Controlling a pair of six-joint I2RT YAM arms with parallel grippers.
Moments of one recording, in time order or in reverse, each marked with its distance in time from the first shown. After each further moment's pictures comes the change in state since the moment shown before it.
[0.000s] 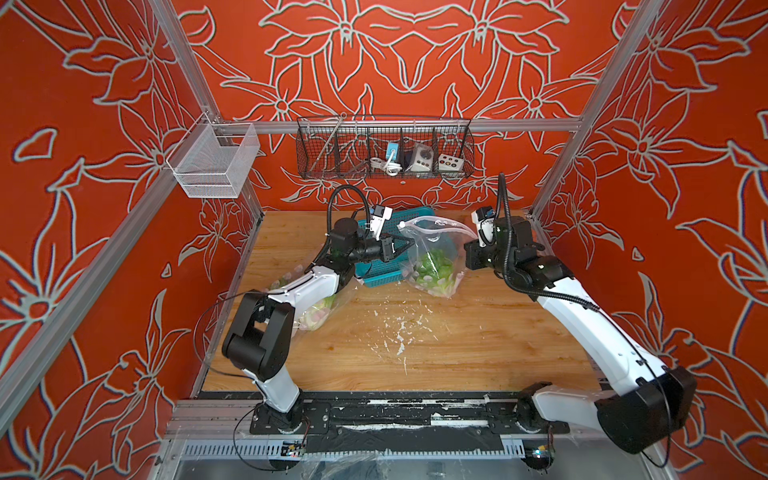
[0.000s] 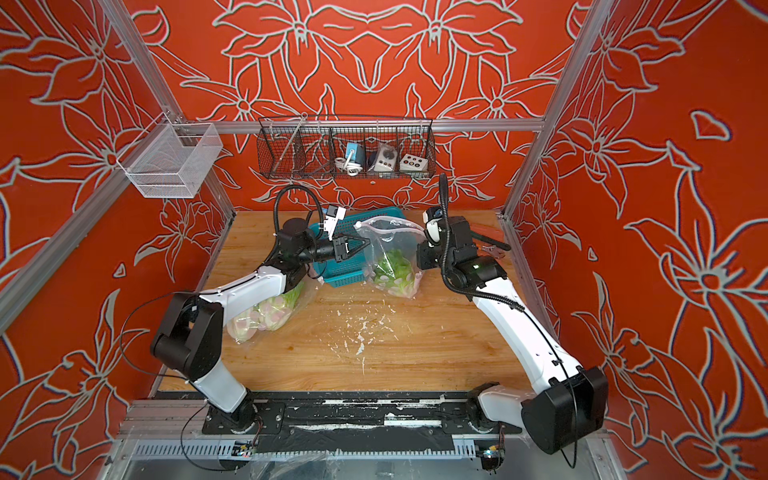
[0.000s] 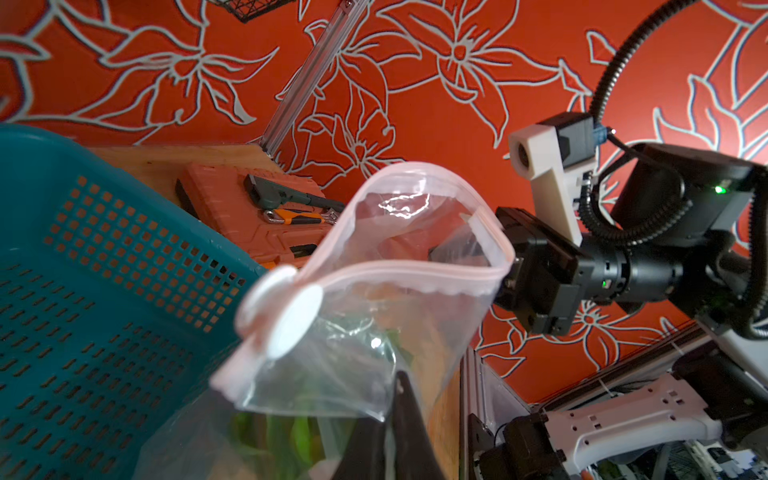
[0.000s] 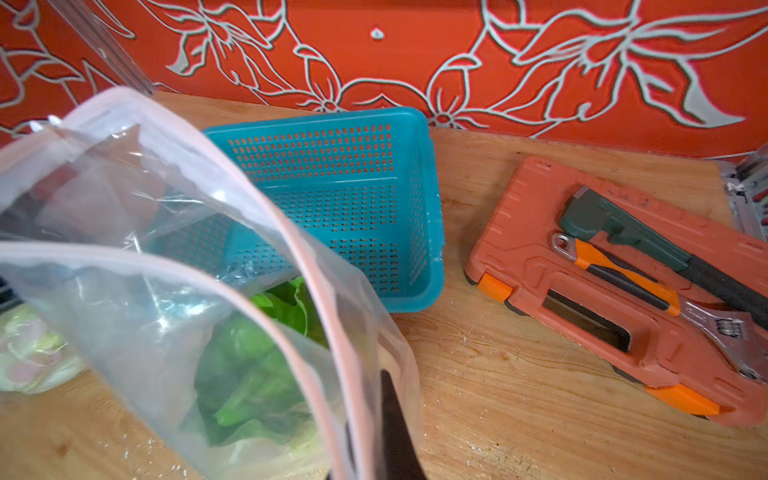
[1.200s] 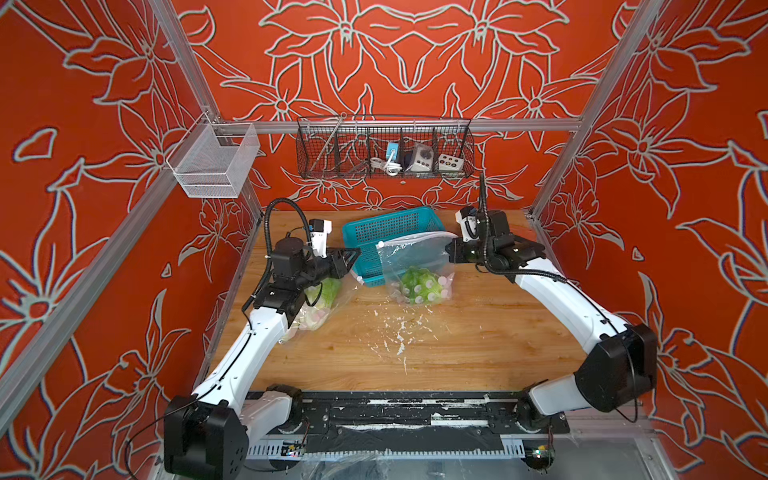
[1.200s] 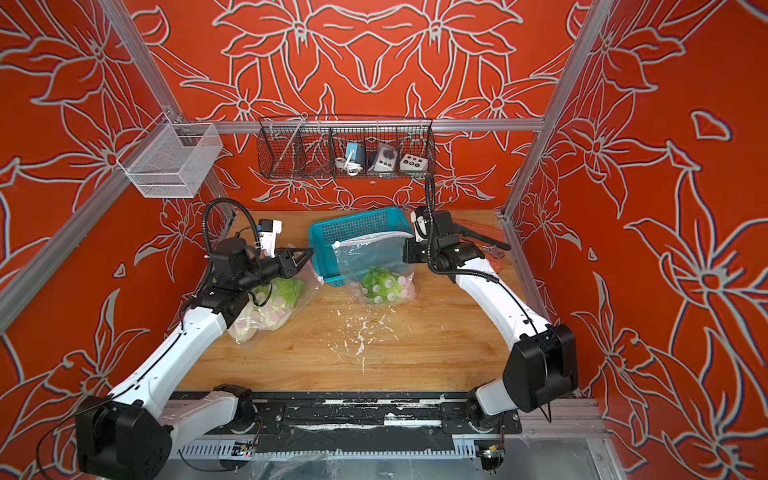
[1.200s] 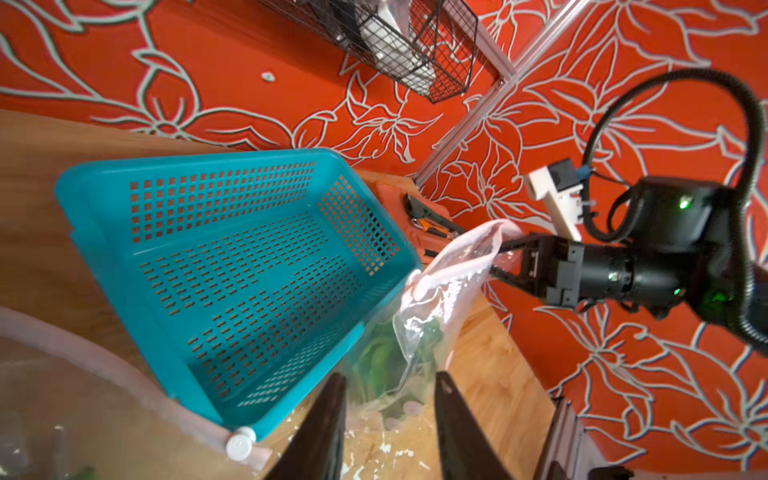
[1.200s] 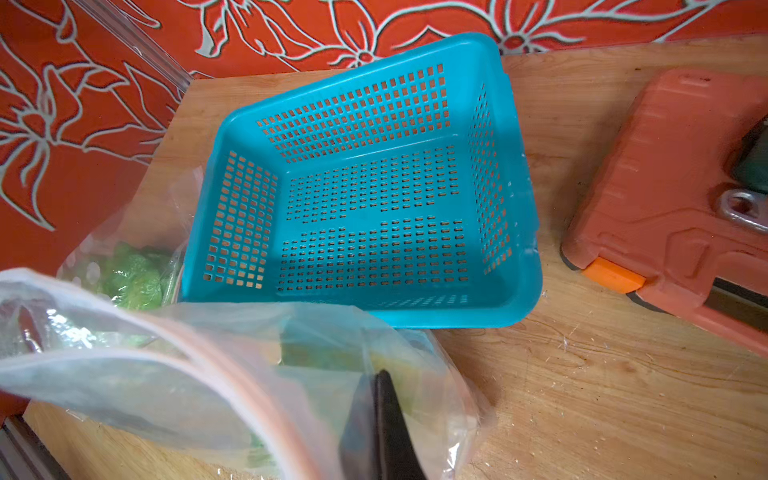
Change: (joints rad) left arm 0.255 -0.525 -0.205 -0.529 -0.247 0.175; right arm 0.000 0.225 0.056 0.050 -0.142 0.156
